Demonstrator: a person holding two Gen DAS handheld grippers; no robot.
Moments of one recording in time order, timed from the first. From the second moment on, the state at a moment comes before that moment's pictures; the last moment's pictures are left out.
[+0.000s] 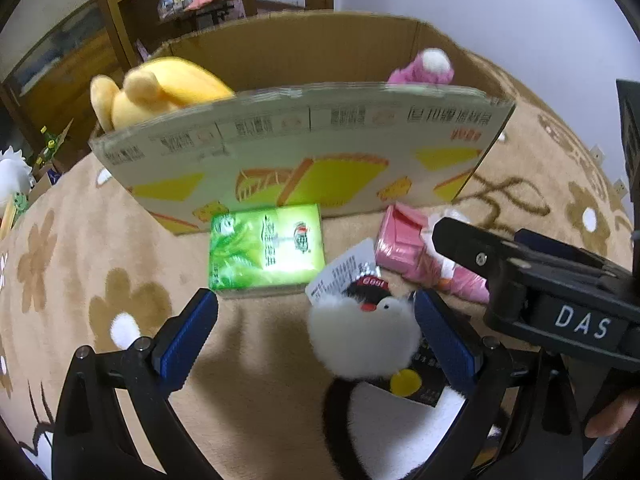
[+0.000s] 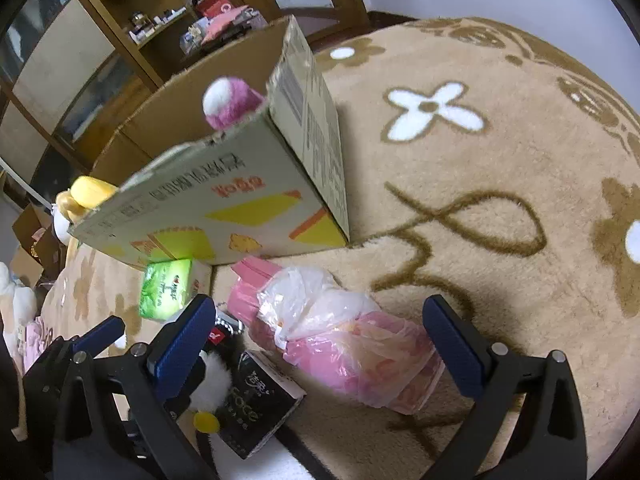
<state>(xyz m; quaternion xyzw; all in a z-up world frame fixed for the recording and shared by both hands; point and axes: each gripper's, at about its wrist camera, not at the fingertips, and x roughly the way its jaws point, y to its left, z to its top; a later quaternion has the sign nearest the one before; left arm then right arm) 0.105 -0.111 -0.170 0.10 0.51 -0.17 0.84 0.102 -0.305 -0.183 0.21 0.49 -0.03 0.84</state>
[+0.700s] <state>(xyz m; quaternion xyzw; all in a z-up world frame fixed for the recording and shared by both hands) 0.115 -0.112 -0.192 0.11 0.54 -0.18 0.82 0.104 -0.295 -0.202 0.18 0.55 -0.04 0.82</state>
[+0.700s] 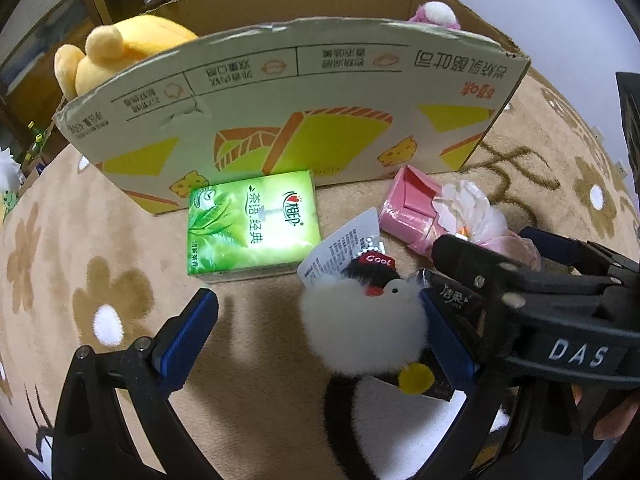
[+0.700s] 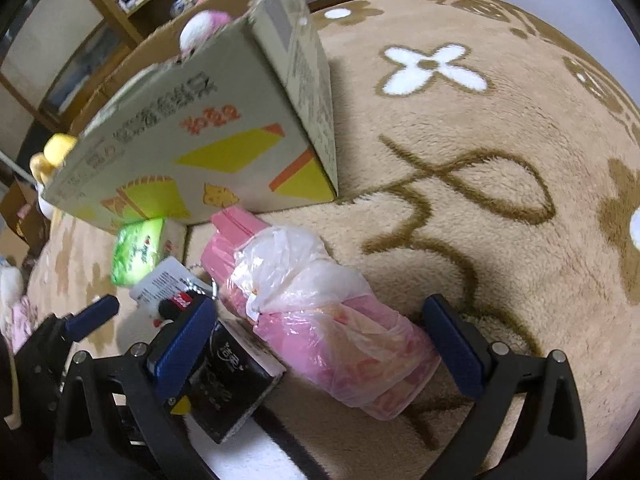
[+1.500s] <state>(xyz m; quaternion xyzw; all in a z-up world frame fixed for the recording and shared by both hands) 0.110 -0.123 -0.198 0.08 0.55 -0.21 0.80 0.116 -0.282 -0.217 0.15 0.55 -0.06 0.82</state>
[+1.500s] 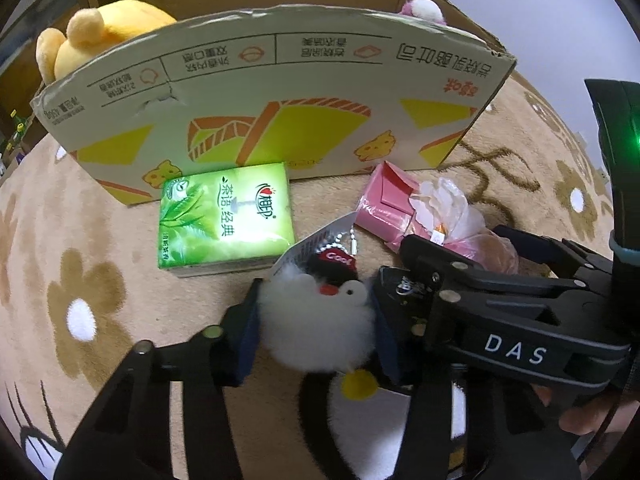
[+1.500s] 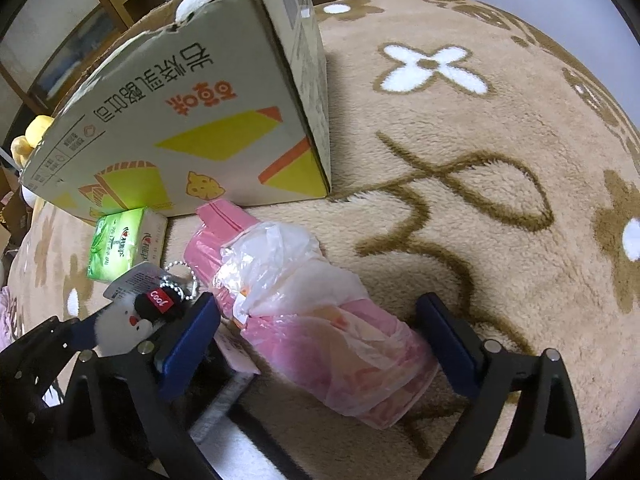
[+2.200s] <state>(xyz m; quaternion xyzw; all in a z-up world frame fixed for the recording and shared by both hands) 0.081 -0.130 -0.183 0.09 0.53 -0.17 0.83 0.082 -0.287 -0.184 0.14 0.54 0.00 0.83</state>
